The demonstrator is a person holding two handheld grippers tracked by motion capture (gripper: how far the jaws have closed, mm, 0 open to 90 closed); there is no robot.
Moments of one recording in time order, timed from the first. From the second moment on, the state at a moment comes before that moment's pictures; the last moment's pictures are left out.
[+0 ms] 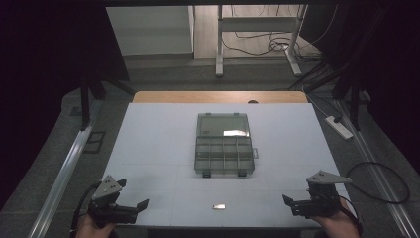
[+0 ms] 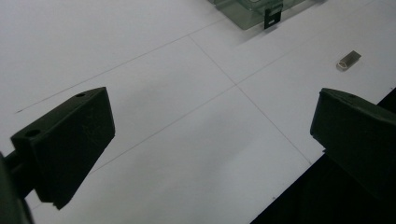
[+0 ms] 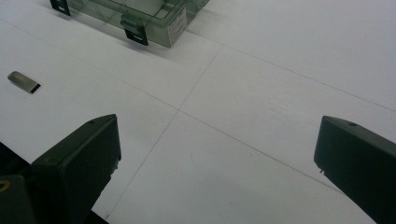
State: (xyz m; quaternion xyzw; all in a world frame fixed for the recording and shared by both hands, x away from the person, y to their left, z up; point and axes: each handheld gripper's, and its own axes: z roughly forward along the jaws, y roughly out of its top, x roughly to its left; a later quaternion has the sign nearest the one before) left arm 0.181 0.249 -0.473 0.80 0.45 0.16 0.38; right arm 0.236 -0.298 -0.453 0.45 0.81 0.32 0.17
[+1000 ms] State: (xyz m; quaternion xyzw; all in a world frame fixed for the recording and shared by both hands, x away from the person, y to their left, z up) left arm 0.183 0.247 -0.476 0.81 0.44 0.13 0.37; right arm 0.247 -0.282 -0.449 0.39 0.84 0.36 0.12
